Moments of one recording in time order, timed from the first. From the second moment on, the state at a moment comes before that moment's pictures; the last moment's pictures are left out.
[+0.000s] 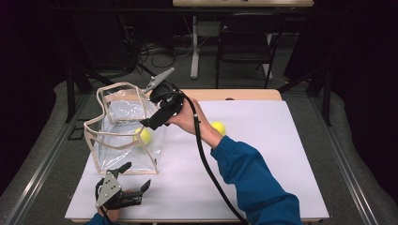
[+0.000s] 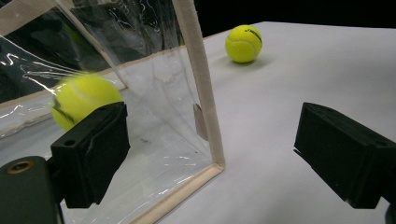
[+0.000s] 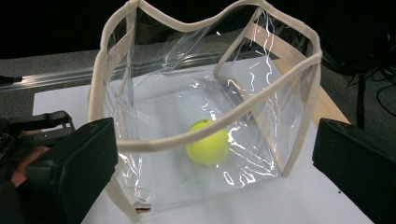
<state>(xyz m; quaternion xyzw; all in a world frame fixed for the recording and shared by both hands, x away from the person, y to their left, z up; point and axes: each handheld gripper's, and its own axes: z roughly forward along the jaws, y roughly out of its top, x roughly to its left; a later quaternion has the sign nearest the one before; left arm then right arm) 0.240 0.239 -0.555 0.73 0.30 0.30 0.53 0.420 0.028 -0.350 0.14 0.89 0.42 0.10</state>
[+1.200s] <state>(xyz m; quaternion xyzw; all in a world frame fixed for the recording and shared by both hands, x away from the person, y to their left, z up) 0.241 0.238 -0.556 0.73 0.31 0.30 0.53 0.403 -0.061 -0.414 0.18 0.88 0.42 0.10</state>
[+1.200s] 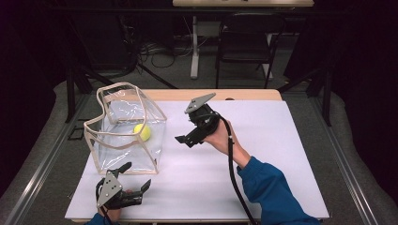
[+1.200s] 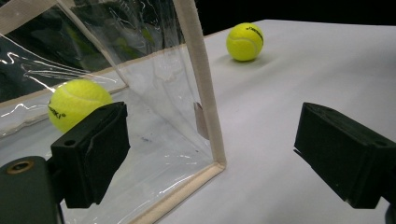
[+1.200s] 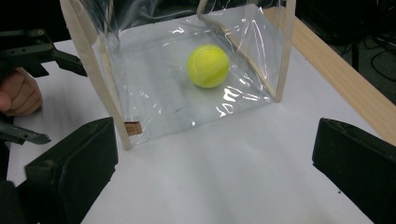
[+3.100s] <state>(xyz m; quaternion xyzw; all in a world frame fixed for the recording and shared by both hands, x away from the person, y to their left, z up) 0.241 0.238 -0.556 0.73 0.30 0.30 0.53 0.383 -0.146 -0.511 0.27 0.87 0.40 0.08</state>
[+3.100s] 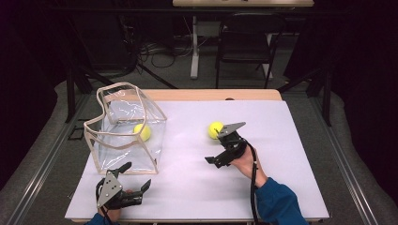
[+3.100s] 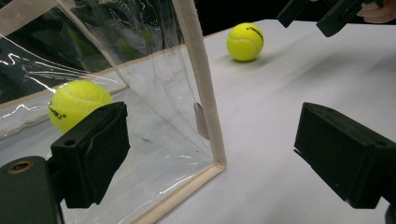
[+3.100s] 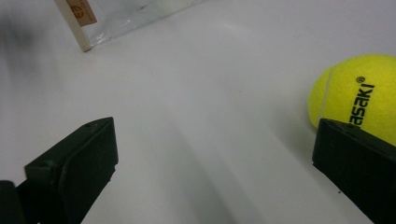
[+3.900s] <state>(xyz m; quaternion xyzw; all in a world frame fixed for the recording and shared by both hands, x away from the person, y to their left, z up) 0.240 0.236 -0.555 0.73 0.30 0.30 0.53 0.388 -0.169 -0.507 0.30 0.87 0.38 0.11</state>
